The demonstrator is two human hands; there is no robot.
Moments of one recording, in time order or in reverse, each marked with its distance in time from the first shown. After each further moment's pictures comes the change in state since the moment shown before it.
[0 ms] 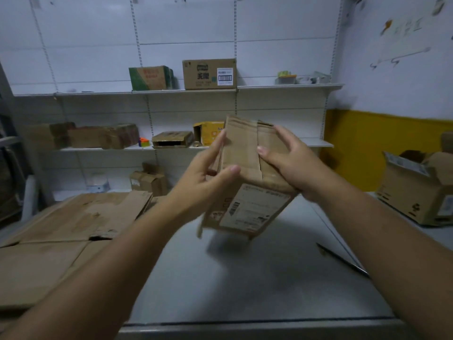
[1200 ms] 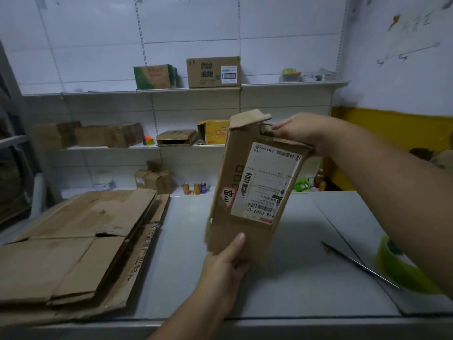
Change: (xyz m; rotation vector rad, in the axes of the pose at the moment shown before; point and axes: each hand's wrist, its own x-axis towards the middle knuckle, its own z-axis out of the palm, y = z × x) left_hand -0.066 -0.077 0.089 -1.011 0.429 -0.642; right_hand 0.042 -0.040 -0.022 -0.302 -0.163 0.188
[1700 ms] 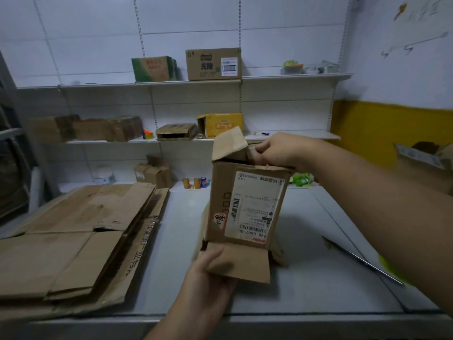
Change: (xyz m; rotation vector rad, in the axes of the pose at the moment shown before) left_hand -0.023 0.011 -0.020 -0.167 0.035 -0.186; right_hand 0.022 0.022 0.039 -0.276 -0.140 -0.051
